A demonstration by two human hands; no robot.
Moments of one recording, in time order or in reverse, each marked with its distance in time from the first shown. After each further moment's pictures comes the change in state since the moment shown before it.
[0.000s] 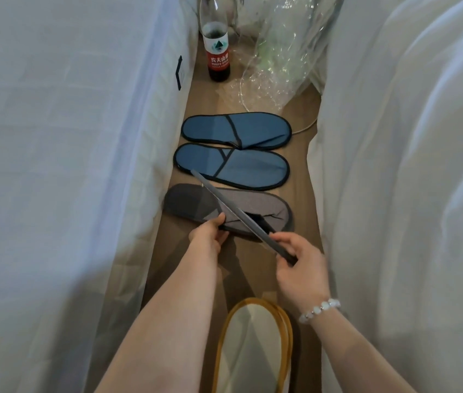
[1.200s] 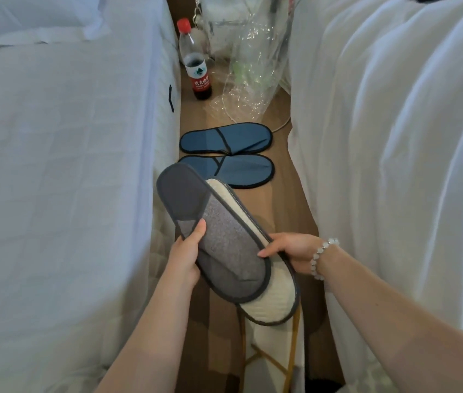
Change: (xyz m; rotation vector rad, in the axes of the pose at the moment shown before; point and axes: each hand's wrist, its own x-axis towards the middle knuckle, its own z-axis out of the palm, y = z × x) left_hand -0.129 0.003 -0.095 0.143 -0.249 0.248; right_hand -0.020 -0.010 -0.016 0.507 -0.846 0.398
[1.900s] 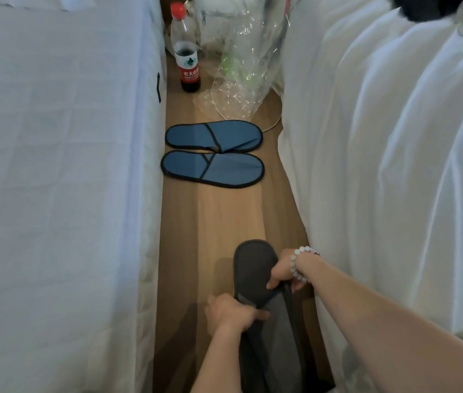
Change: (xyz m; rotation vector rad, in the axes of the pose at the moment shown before) left_hand -0.030 -0.093 0.015 1.182 -0.012 -0.258; right_hand 0.025 0.012 -0.003 -0.947 0.475 0.570
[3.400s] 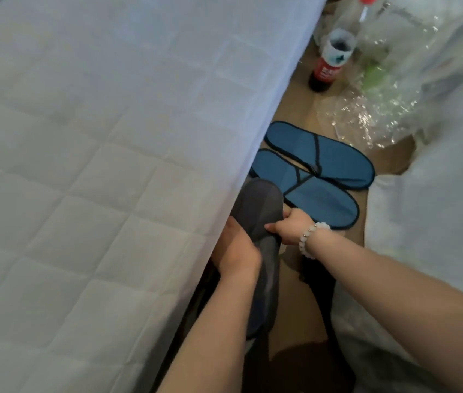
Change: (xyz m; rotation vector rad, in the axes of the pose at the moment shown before) left_hand 0.083 0.049 -0.133 -0.120 0.456 0.051; right_hand 0.070 -0.183 -0.060 0.080 0.262 -0.358
